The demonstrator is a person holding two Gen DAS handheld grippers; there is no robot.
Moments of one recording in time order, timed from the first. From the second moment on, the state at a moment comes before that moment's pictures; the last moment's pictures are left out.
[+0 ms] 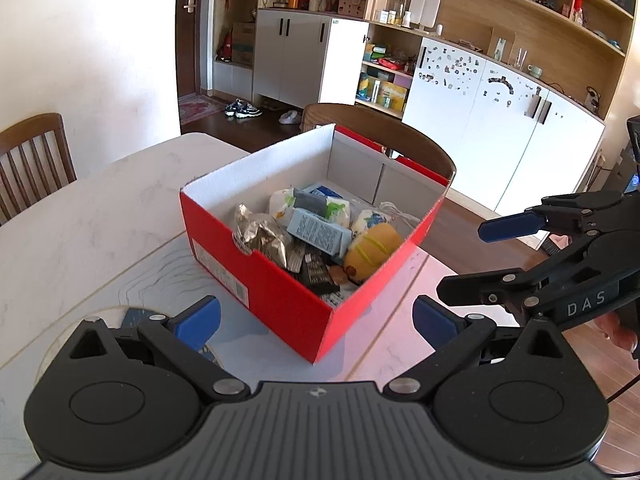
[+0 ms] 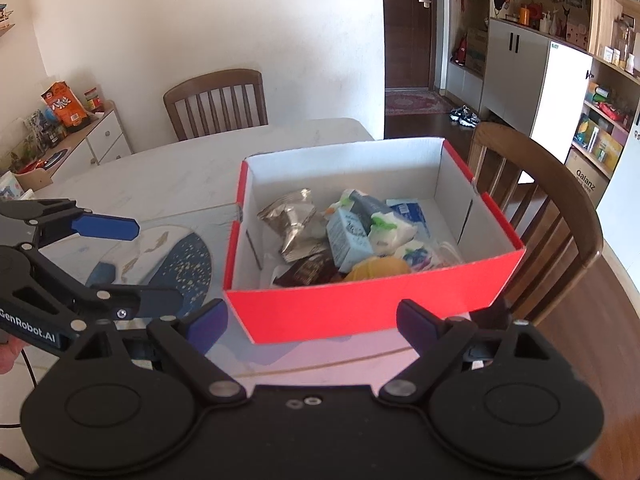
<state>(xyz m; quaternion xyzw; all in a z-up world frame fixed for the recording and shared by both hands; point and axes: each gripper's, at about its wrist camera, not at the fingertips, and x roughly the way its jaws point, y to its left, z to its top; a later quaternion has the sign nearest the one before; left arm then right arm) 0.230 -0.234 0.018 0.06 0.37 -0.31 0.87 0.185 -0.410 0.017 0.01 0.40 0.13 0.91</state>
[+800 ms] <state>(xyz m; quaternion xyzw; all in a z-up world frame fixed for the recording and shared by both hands) 0.211 -0.211 0.000 0.05 0.40 -0.27 0.87 0.169 -0.400 -0.003 0.01 0.43 0.15 0.89</state>
